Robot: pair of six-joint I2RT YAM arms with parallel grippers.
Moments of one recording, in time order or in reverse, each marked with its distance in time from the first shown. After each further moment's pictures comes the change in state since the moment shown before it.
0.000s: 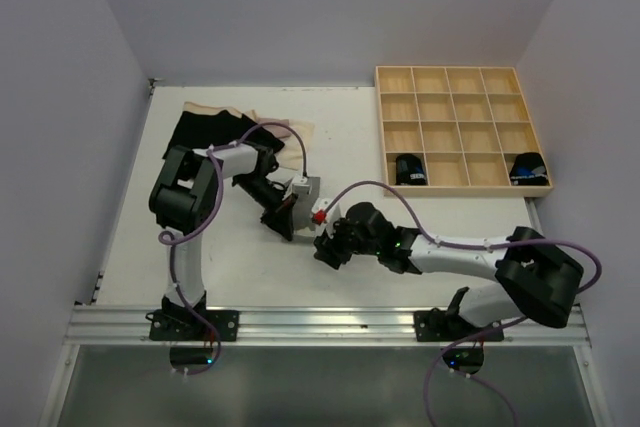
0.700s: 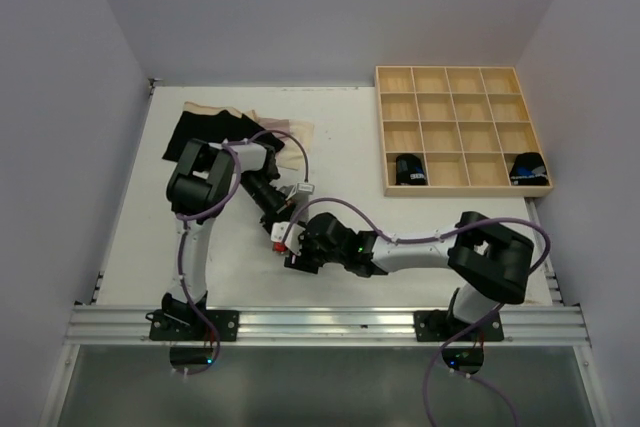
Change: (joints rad) left arm 0.001 0.180 0.128 -0.270 -0.014 -0.104; right arm 0.179 0.250 0.193 -0.005 0.172 -0.334
